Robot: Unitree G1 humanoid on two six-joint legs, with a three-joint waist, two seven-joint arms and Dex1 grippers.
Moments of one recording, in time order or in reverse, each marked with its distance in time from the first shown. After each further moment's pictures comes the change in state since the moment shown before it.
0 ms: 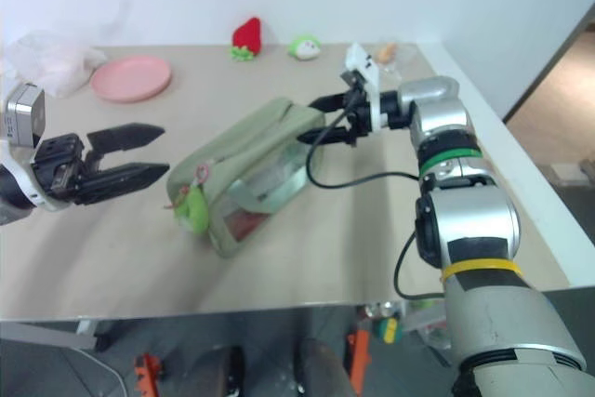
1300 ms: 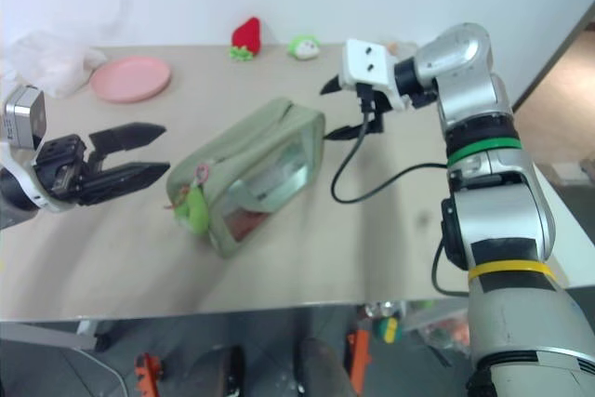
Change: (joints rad) left arm 0.008 -0.029 -0.002 0.000 -0.004 -0.027 0.000; right arm -0.003 -0.131 0.156 -0.233 -0.169 -0.301 0.004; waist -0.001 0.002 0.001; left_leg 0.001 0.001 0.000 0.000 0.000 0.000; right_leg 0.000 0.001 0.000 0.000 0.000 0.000
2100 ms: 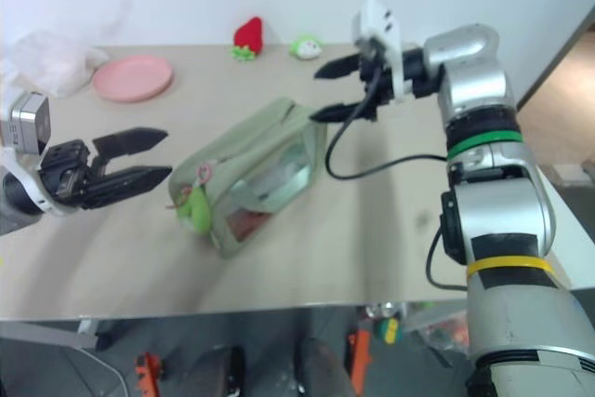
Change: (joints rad) left arm 0.021 -0.016 -0.002 -0.006 0.002 -0.003 0.007; right arm -0.039 0.009 -0.042 0.023 0.247 0.291 0.039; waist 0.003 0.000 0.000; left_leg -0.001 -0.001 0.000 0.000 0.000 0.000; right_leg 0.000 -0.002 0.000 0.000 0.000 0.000
